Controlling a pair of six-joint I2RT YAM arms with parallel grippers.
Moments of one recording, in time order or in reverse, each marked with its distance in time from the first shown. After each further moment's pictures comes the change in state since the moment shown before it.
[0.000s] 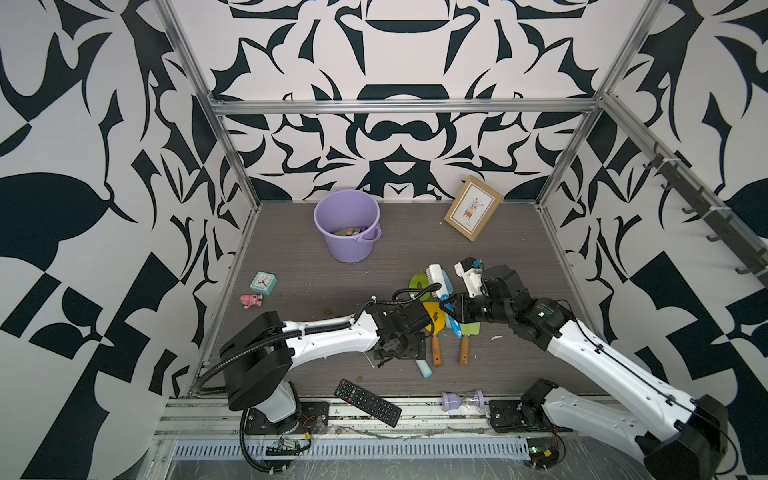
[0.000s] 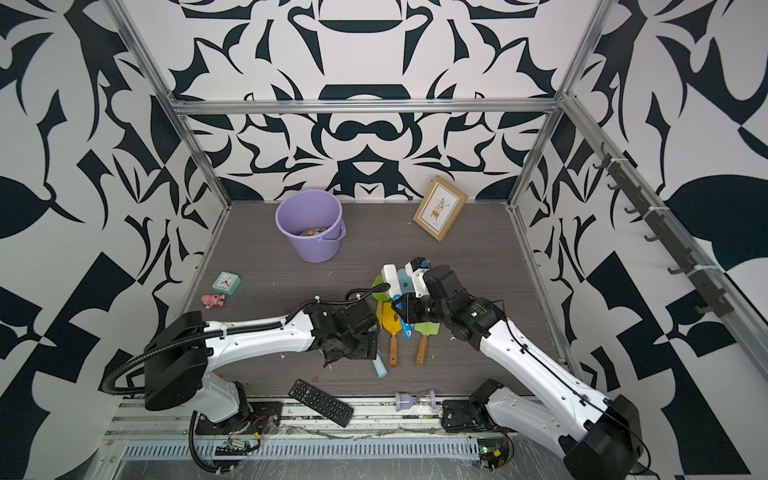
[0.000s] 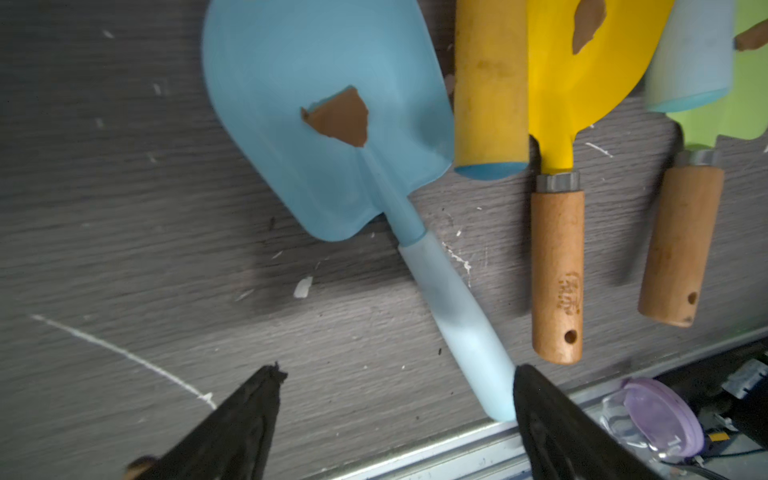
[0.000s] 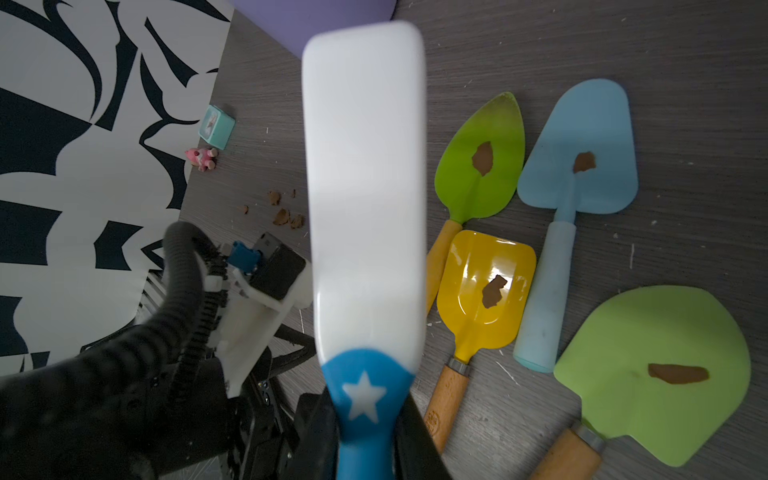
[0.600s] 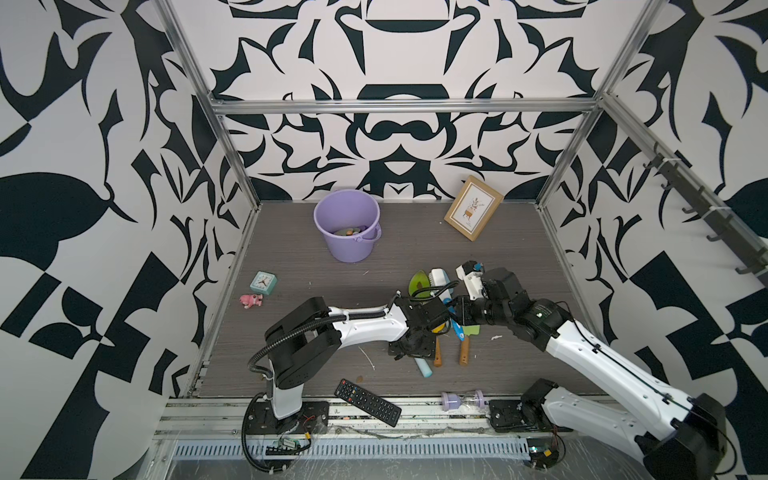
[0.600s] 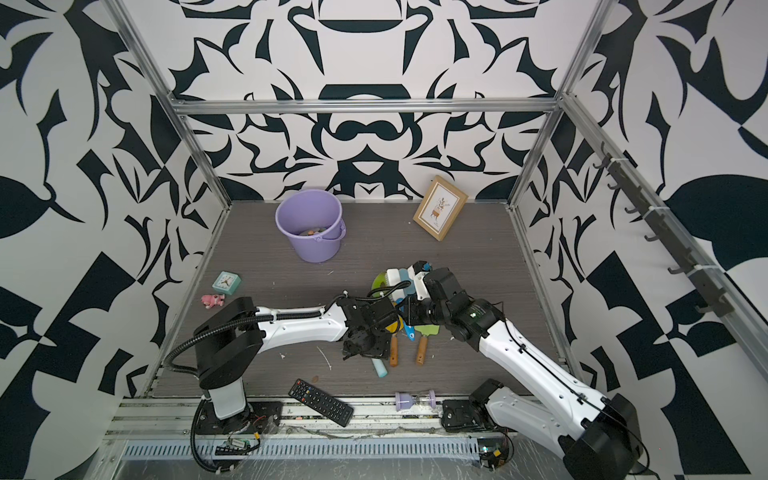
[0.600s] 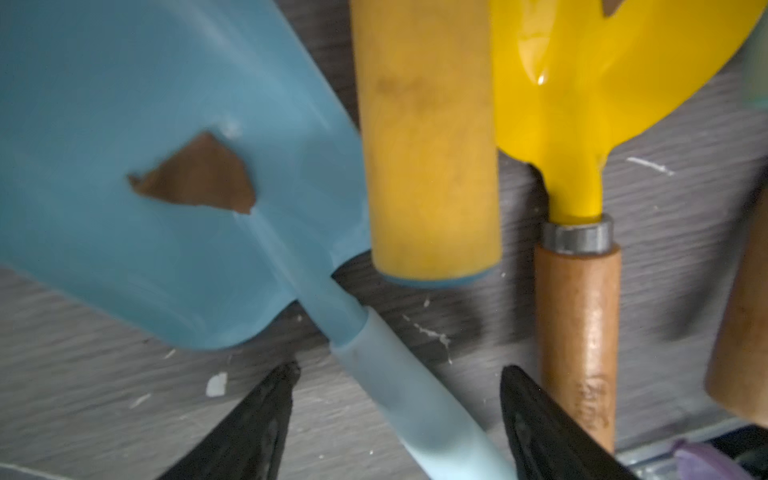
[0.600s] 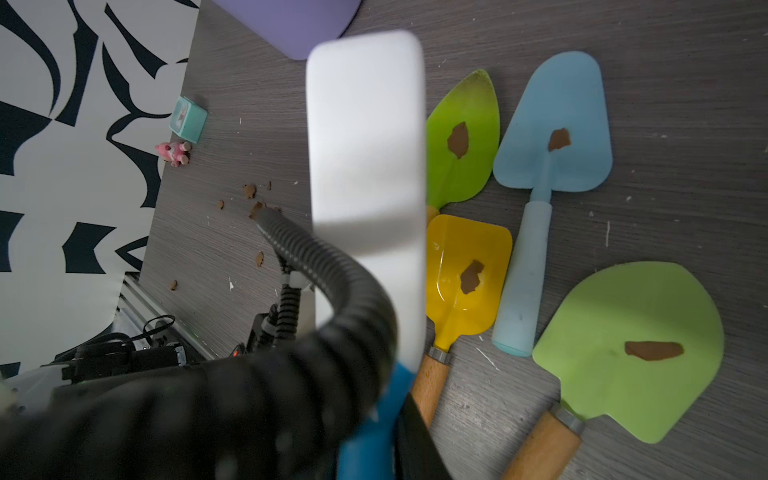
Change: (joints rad) left arm 0.000 0.236 0.164 -0.054 0.026 0.089; right arm -0.005 0.000 -0.030 -0.013 0.018 0.001
